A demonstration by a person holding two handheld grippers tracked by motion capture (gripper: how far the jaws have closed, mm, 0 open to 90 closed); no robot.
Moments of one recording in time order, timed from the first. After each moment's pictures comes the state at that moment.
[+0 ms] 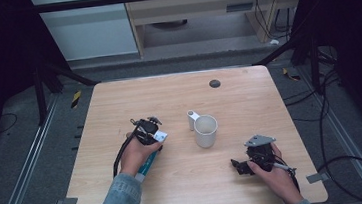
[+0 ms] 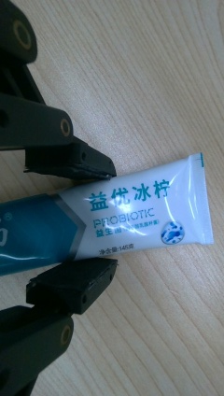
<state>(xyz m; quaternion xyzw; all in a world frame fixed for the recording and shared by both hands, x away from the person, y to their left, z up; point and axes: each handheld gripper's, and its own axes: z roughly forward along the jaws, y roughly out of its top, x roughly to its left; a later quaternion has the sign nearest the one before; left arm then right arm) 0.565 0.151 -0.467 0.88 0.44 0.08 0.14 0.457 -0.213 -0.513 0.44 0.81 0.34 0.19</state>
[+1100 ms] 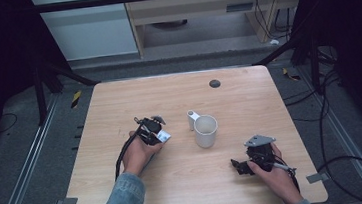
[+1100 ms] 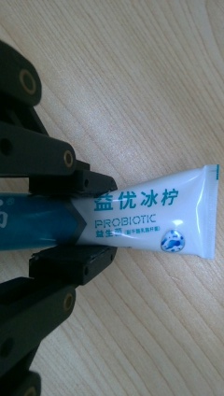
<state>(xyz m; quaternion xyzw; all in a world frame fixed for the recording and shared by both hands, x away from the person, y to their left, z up) 0.565 0.139 -0.463 0.89 0.43 0.08 0.11 0.457 -0.213 -0.513 0.44 0.81 0.34 0.19</state>
